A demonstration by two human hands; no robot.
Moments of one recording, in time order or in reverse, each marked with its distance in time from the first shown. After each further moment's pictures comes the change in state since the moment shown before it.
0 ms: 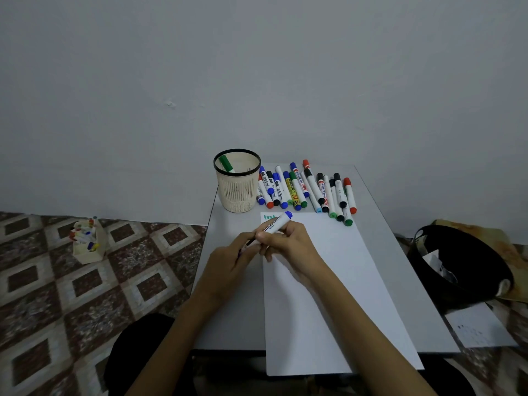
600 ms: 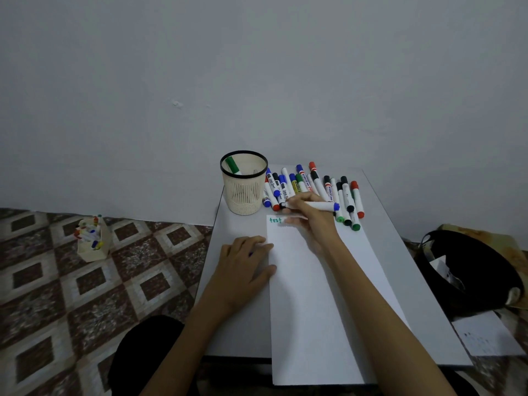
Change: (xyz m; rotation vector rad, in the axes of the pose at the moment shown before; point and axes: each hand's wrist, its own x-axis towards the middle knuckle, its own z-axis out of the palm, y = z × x) left_hand -0.004 -0.014 0.012 0.488 -0.229 0.014; right_hand 0.052 -0.013 -0.038 0.231 0.259 -0.052
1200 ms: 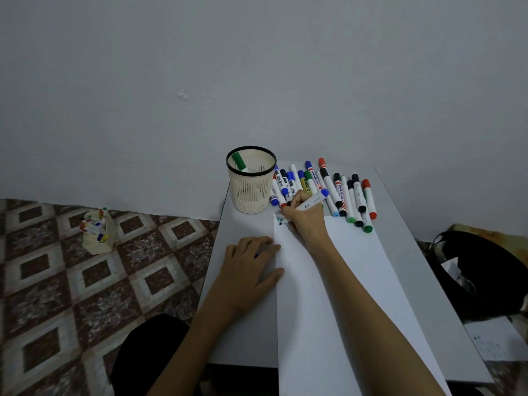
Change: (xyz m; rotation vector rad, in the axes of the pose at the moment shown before) left_hand 0.001 -0.002 0.001 0.012 -0.021 -0.010; right_hand 0.024 0.030 0.017 -0.526 0.073 -0.121
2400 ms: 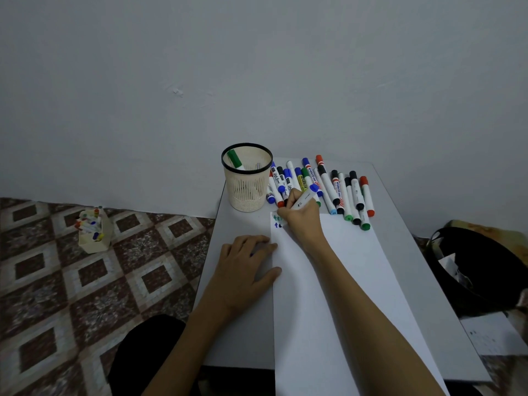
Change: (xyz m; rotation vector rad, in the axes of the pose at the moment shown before) left_hand 0.001 -0.002 0.003 -0.033 0.023 -0.017; right_hand 0.004 0.005 0.005 -0.123 0.030 0.013
